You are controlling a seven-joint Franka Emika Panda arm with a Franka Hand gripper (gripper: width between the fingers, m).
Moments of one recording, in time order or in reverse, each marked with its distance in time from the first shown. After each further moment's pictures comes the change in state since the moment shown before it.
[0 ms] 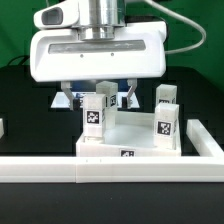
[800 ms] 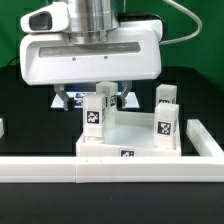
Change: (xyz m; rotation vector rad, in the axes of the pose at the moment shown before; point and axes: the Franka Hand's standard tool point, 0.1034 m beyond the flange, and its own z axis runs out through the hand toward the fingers) arm 0.002 0.007 -0.002 -0.021 -0.129 0.027
